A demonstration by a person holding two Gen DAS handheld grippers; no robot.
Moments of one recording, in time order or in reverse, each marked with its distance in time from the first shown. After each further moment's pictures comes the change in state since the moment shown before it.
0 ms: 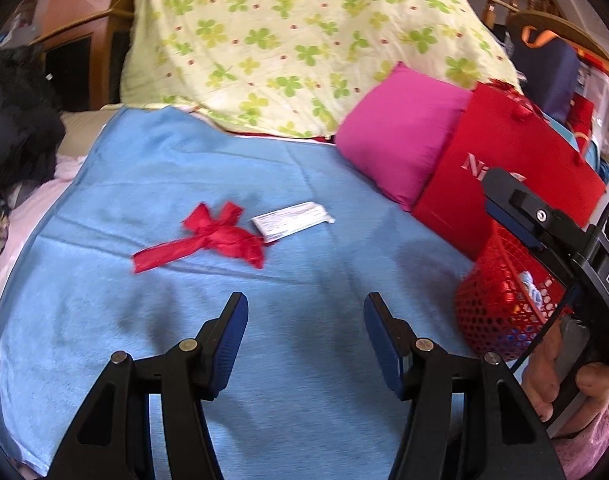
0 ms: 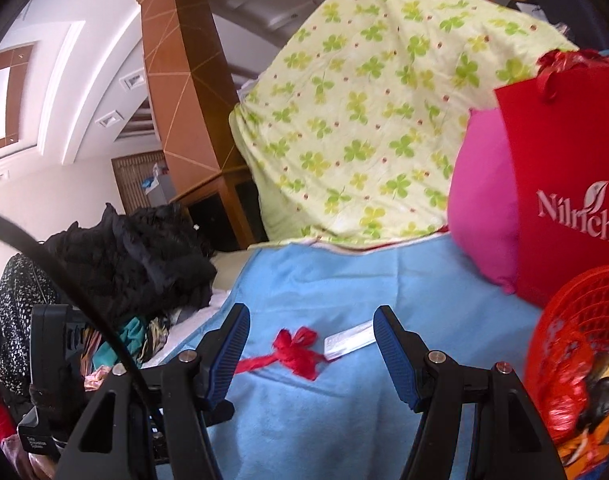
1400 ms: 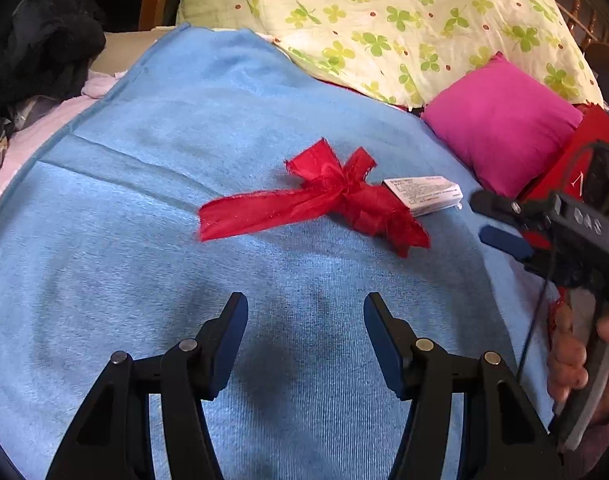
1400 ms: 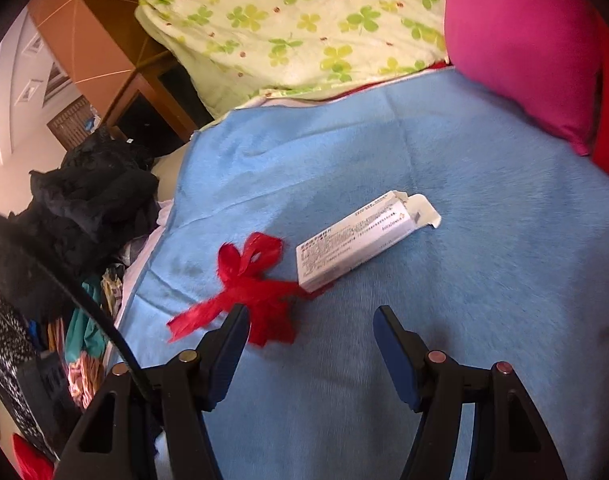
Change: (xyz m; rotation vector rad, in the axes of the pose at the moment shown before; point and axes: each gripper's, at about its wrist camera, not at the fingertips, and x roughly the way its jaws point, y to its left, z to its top) left arm 0.103 0.116 -0.007 -0.163 0.135 0.079; right arm 0.207 -0.046 -0.046 0.240 0.510 -0.069
